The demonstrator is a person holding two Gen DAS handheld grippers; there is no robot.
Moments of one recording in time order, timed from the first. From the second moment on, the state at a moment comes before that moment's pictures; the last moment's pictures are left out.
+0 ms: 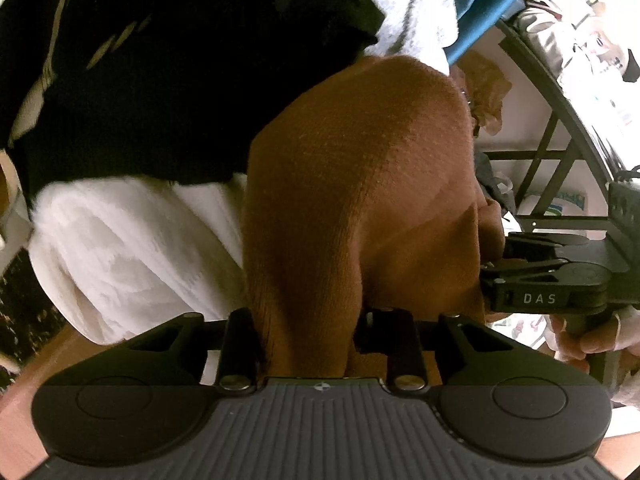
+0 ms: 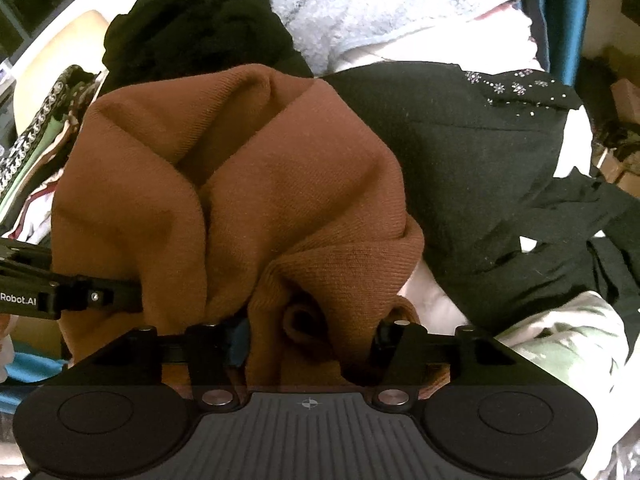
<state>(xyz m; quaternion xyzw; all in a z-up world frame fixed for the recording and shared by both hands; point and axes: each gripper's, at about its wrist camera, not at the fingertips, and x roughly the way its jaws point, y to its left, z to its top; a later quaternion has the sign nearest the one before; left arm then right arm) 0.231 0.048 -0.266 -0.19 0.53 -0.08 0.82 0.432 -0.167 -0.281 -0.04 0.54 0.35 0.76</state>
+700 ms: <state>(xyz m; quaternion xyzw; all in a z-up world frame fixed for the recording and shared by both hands) 0.215 0.048 -0.172 -0.15 0.46 -0.07 0.87 0.391 -0.165 -0.186 0.01 0.47 0.36 0.81</state>
